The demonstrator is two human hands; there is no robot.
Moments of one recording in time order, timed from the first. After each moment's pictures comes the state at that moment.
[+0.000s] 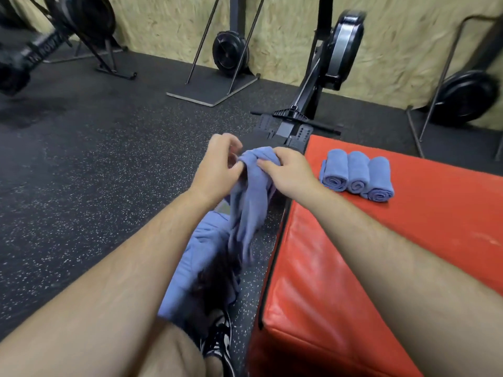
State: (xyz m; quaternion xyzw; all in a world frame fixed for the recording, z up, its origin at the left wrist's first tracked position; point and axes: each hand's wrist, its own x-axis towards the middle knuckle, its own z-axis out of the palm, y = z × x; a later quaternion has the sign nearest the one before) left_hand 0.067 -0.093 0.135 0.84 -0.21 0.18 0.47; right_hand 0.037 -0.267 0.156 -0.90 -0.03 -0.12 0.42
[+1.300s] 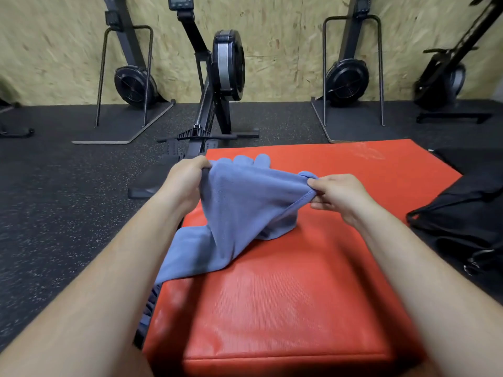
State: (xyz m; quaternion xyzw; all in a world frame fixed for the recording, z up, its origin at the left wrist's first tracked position) left_hand 0.001 -0.329 0.197 0.69 -0.06 -0.12 0.71; right_hand -0.145 -0.573 0.166 -0.69 0.29 -0.16 0.64
